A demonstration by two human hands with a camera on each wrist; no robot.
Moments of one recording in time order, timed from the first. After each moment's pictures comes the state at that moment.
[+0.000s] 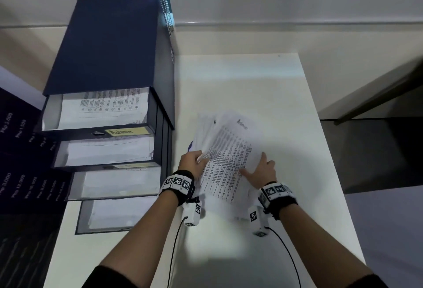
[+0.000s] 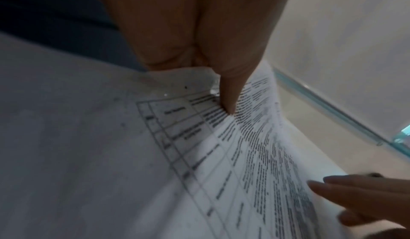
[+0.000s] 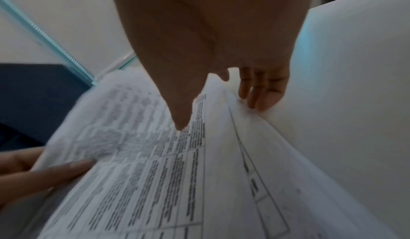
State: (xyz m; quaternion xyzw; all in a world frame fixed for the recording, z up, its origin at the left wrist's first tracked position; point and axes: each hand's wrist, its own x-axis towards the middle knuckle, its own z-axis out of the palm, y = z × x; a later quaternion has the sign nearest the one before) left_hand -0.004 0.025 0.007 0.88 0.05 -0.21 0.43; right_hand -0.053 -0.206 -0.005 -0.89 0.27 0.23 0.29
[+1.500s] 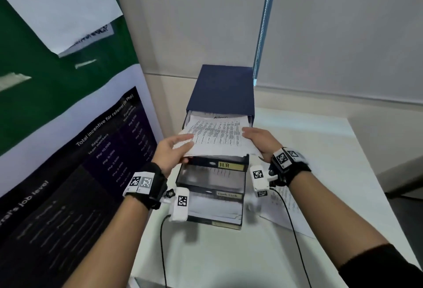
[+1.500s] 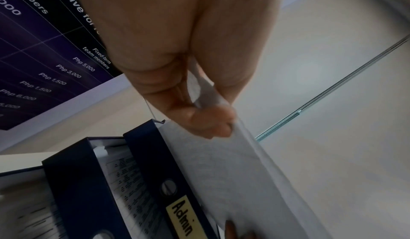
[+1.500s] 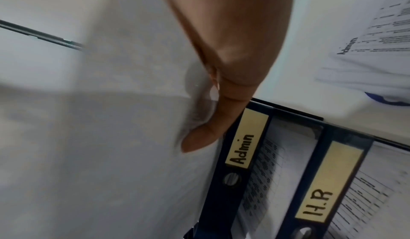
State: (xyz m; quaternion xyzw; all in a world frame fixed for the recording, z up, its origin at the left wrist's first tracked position) left_hand -0.094 0.317 0.220 0.71 0.11 -0.01 0.69; right_hand -0.016 0.049 0.224 -0.71 0.10 0.17 0.68
